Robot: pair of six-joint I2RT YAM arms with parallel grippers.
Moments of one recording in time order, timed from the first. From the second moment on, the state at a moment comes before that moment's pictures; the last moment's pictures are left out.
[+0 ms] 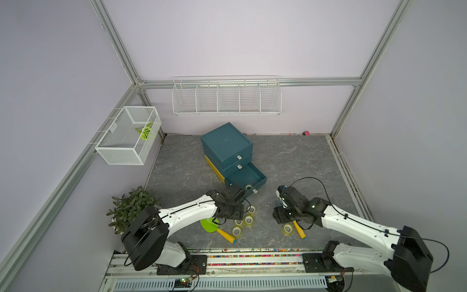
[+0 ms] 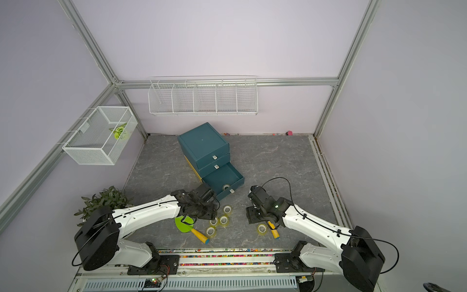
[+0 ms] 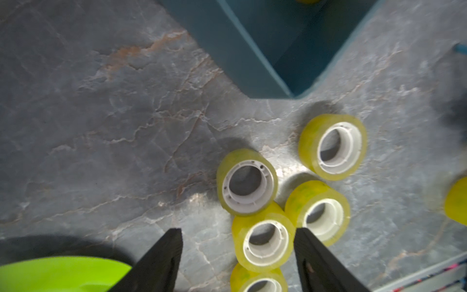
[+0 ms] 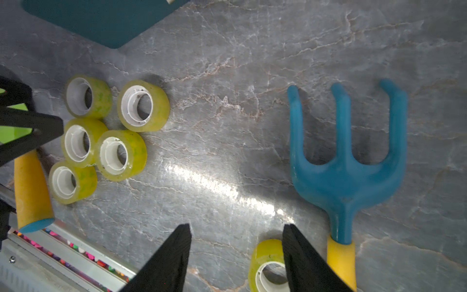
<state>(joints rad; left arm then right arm) -0.89 1.46 0.84 -0.64 0.00 -0.66 0.80 1.14 0.68 -0.66 0.00 0.53</state>
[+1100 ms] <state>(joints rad) -0.89 1.51 0.91 -0.69 -0.09 -0.64 0.80 1.10 0.68 -0.69 0.03 0.53</state>
